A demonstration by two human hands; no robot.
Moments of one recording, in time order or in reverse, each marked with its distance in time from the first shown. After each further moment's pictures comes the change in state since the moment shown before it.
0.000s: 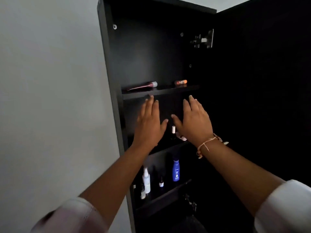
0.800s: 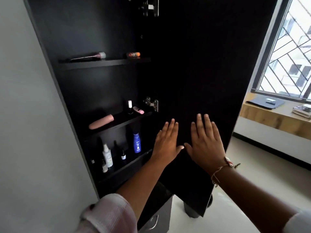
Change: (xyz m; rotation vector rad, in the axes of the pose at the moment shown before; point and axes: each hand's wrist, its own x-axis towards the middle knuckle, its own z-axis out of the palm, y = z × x) left_hand -0.142 0.177 0.125 -0.258 -0.474 0.195; right_hand -0.201 0.149 -0.059 -0.526 -0.348 0.020
